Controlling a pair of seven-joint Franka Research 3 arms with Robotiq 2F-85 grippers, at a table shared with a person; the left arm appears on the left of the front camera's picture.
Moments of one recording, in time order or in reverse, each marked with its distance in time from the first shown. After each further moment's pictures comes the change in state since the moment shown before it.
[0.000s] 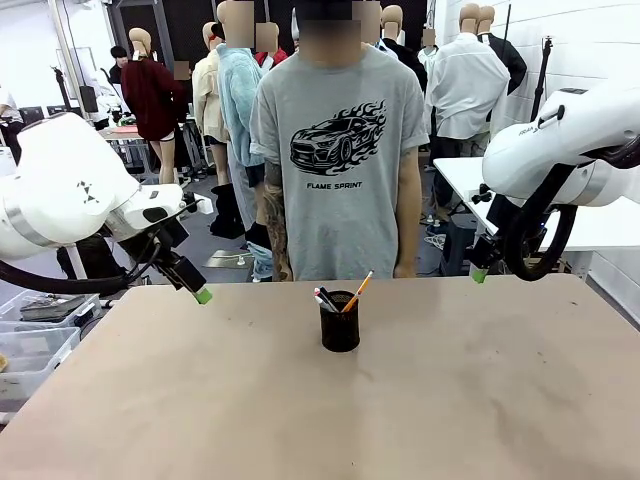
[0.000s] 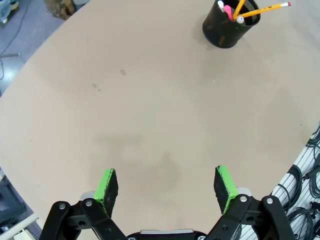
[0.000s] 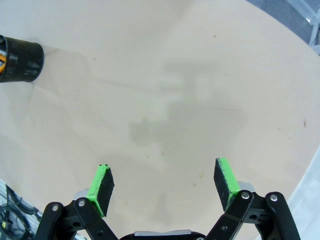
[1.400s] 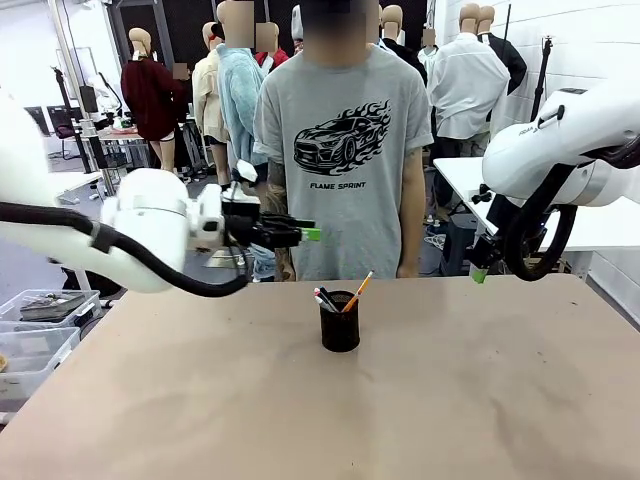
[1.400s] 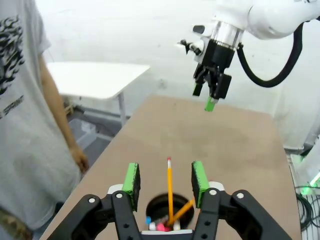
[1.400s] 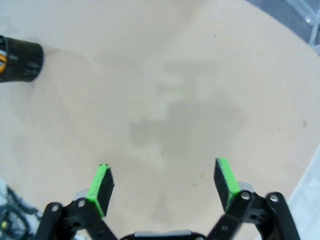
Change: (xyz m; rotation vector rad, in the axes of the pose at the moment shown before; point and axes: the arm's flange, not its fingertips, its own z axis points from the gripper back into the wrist) left arm 0.099 -0.019 -0.065 -0.369 -0.882 -0.357; right arm 0.000 0.000 0.000 0.000 0.000 0.000
